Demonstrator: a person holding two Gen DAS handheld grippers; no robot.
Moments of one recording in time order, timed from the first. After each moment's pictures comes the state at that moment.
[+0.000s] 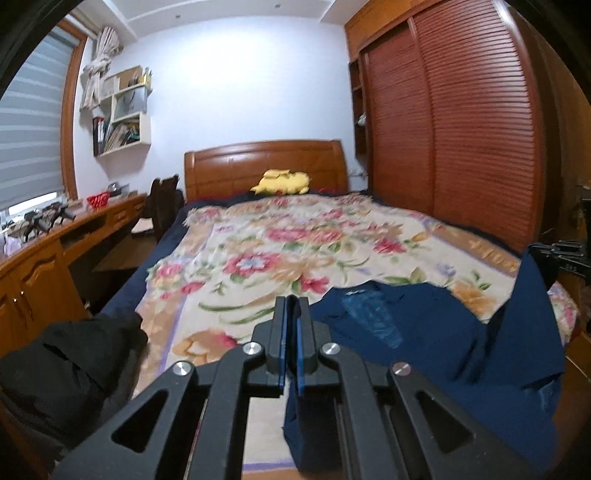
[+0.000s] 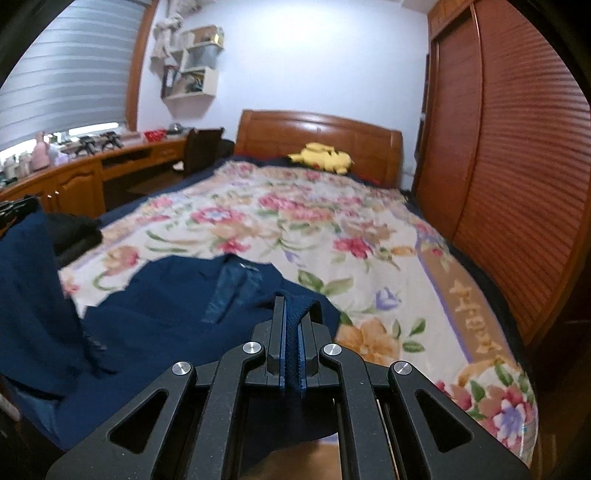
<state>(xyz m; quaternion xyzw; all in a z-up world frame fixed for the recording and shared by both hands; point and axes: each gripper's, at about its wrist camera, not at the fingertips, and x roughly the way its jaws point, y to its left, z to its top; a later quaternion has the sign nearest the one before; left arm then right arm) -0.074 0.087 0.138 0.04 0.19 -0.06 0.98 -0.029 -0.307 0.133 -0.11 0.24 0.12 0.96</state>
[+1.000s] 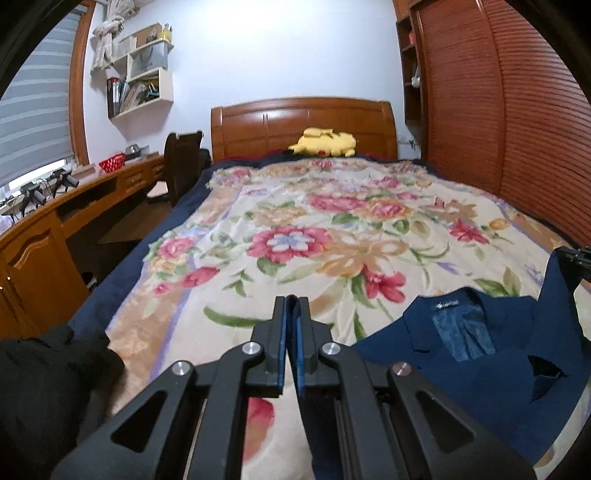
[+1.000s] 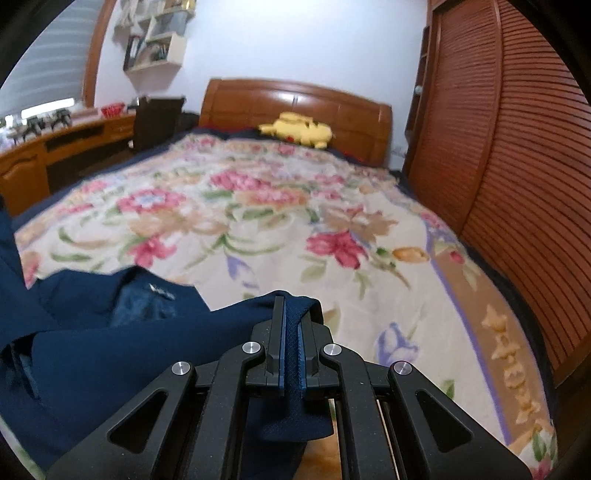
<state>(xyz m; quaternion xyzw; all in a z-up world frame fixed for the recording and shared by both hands) 0.174 0.118 0.059 0.02 0.26 0.01 0.97 0.217 -0.295 0.052 -0.14 0.28 0.07 0.95</state>
